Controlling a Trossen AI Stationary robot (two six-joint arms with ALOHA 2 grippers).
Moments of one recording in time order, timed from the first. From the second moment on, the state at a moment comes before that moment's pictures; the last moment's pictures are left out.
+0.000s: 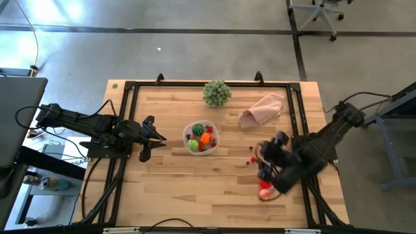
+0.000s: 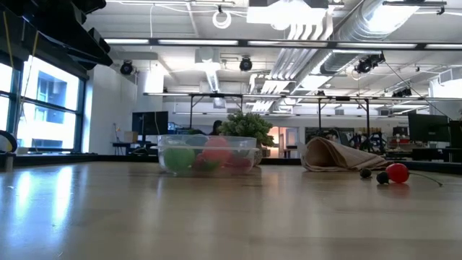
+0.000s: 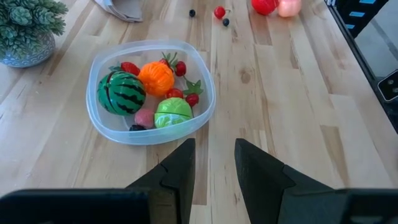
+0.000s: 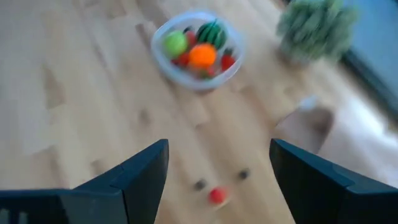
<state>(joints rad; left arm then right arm) -0.09 0.65 0.54 -0.53 -0.15 -0.21 0.71 1.44 1.49 -1.35 0.73 1.06</state>
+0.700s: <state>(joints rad) -0.09 0.65 0.54 -0.53 -0.15 -0.21 0.90 1.59 1.49 -1.39 0.12 2.12</state>
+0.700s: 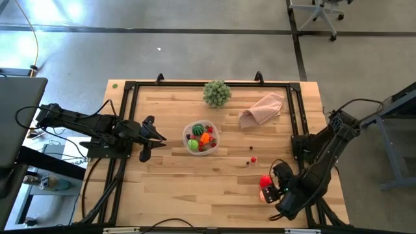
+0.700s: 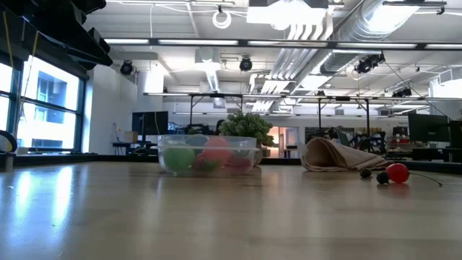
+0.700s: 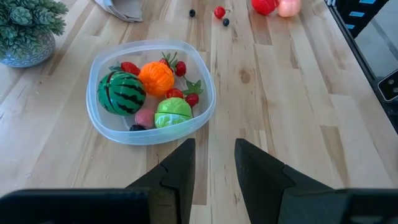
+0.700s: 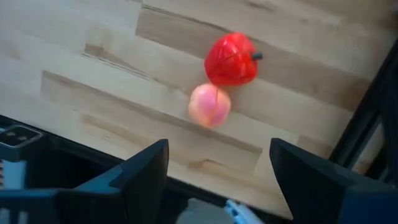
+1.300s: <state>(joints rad) -0.09 0.65 0.54 -0.53 -0.15 -0.21 0.86 1.81 1.49 -1.23 -0.02 2.25</state>
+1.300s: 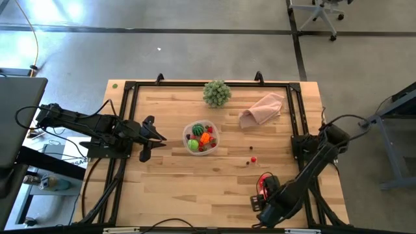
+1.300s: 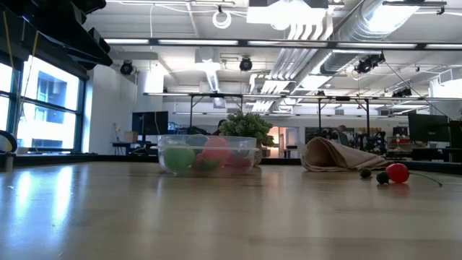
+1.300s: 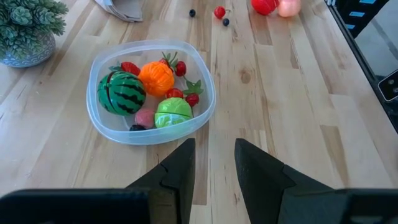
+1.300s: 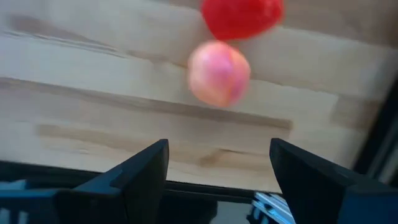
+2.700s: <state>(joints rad) -0.09 0.65 0.54 -0.53 -0.15 -0.21 0.85 1.93 1.49 -1.27 0.00 2.29</state>
